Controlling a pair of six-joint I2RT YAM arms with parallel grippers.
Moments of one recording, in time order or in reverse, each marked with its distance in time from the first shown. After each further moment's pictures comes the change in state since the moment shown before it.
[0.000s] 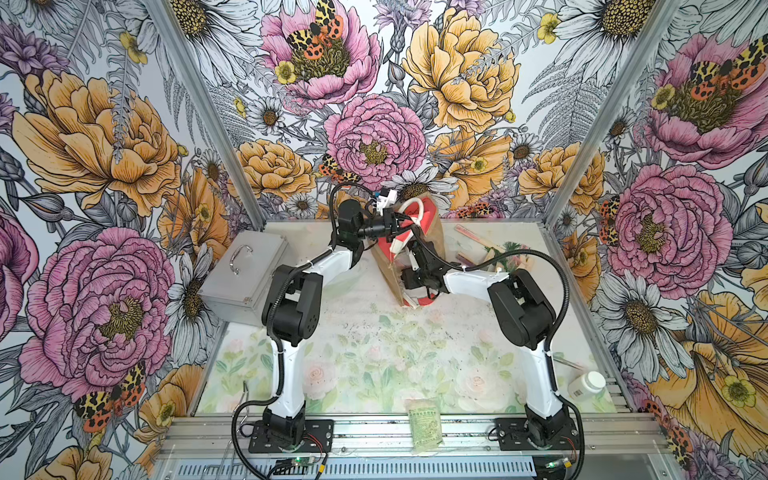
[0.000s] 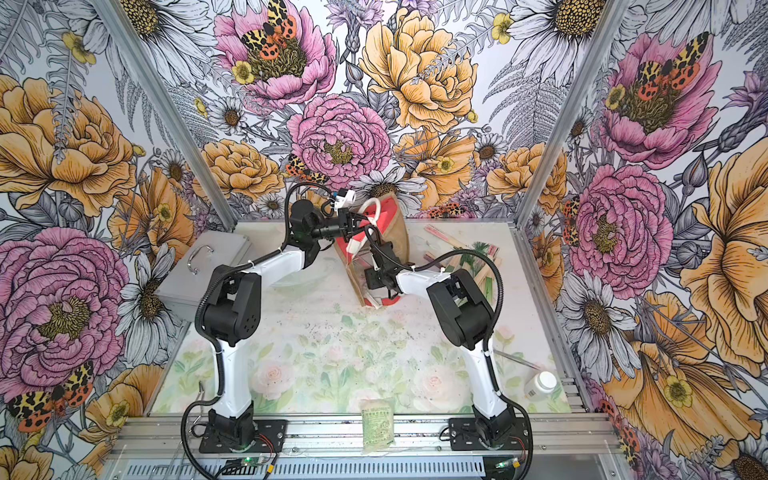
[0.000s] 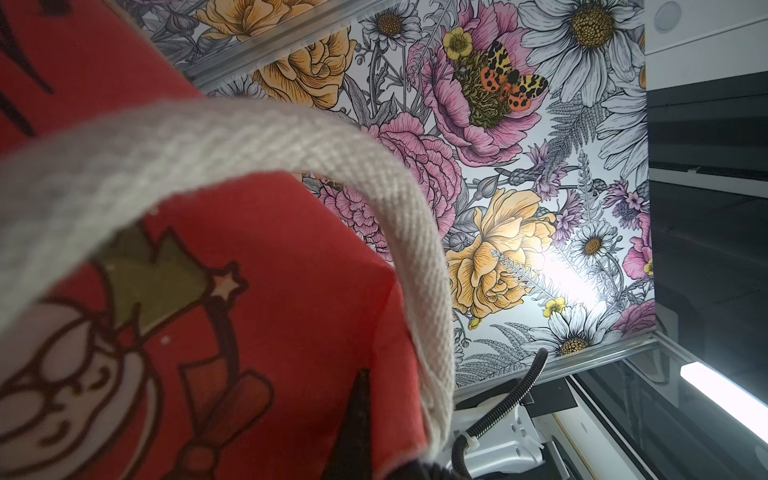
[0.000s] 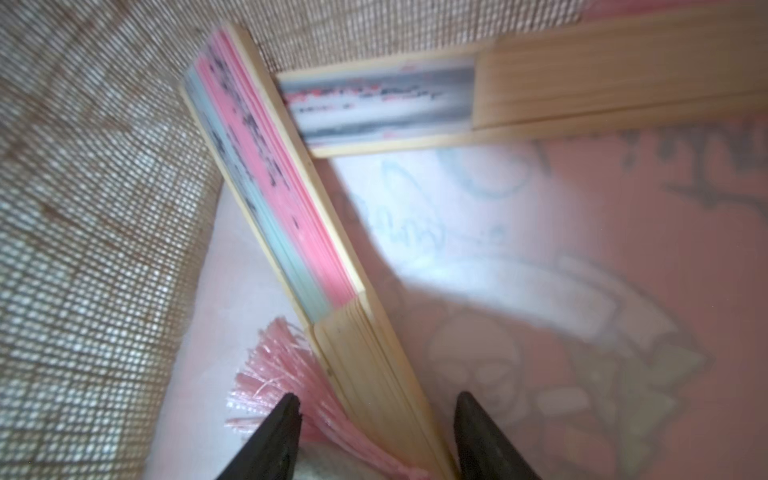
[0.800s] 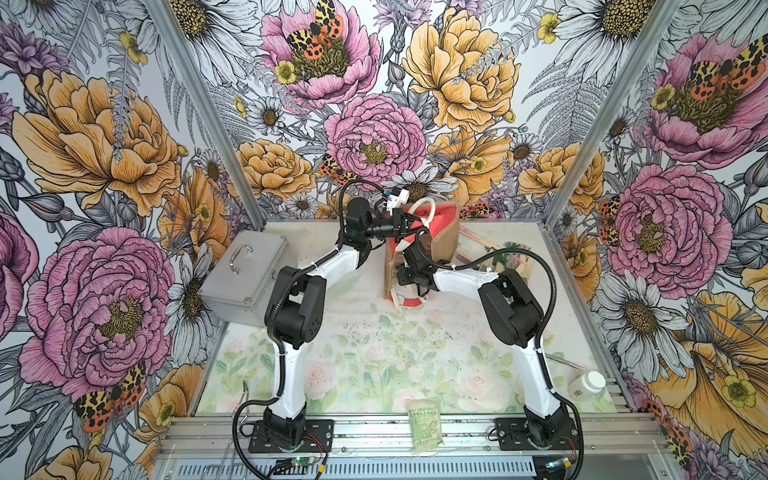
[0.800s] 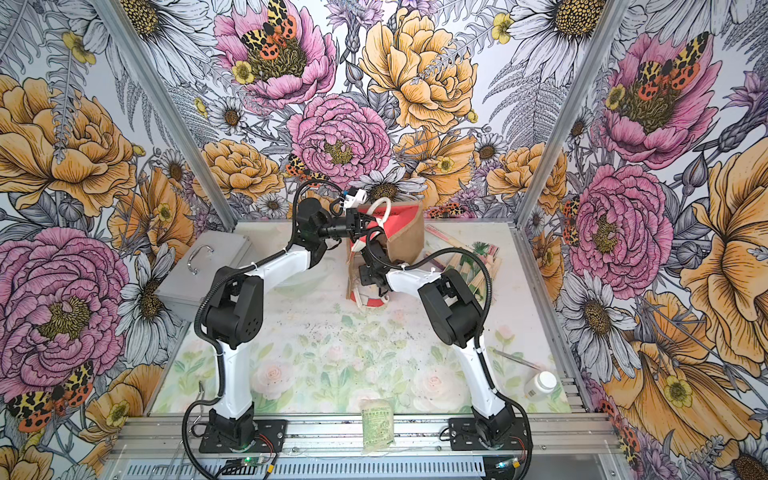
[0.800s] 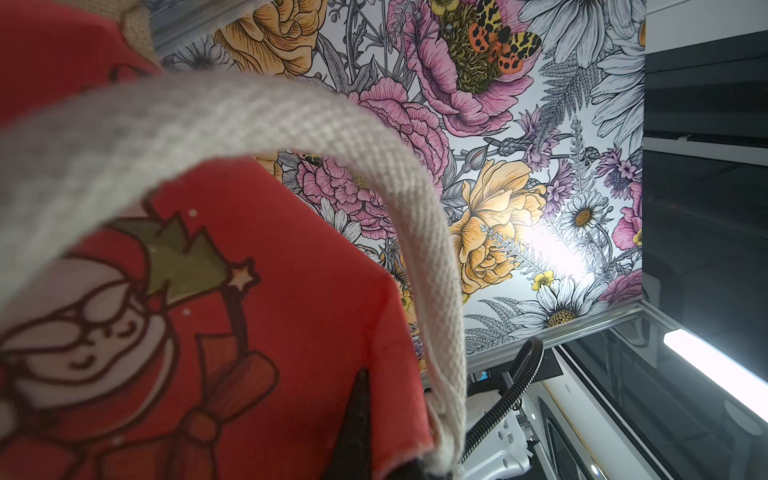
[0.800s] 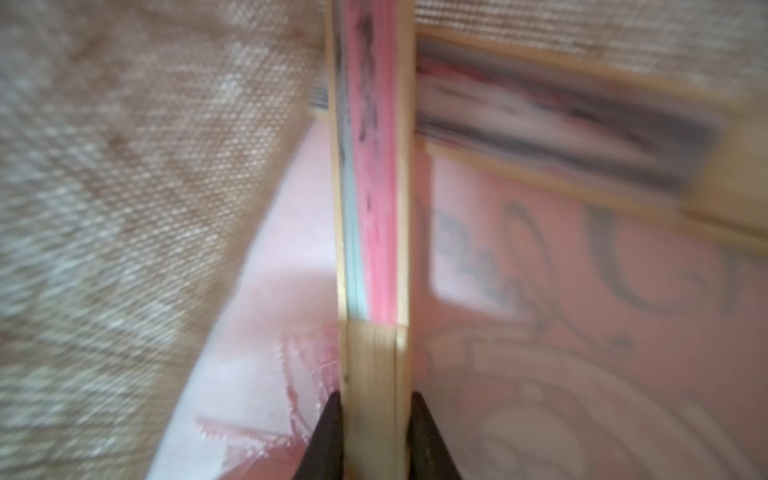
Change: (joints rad) left arm -0.050 -0.018 0.021 -0.011 0.031 -0.007; right arm 0.055 0.070 0.109 -0.018 0.102 0.094
